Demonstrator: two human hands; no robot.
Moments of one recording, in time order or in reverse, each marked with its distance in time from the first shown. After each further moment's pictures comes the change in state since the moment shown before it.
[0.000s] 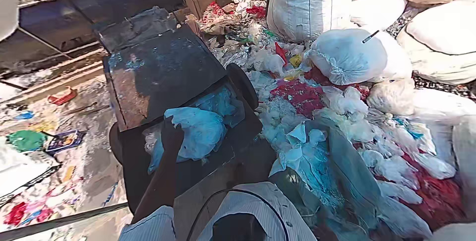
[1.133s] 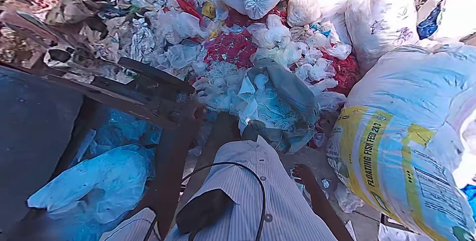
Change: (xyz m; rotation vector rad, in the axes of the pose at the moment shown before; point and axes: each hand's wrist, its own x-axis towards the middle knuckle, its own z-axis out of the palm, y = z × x) left_hand -0.174 0.334 0.162 -0.093 -0.928 0.476; right_hand 0.057 0.123 -0.049 0.716 0.218 0.413
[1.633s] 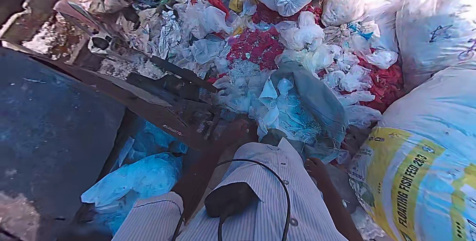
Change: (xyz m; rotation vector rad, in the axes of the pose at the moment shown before) left_hand 0.128 -0.057 0.024 0.203 -0.609 -0.024; right_hand -0.002 -0.158 0.073 -0.114 -0.039 -0.230
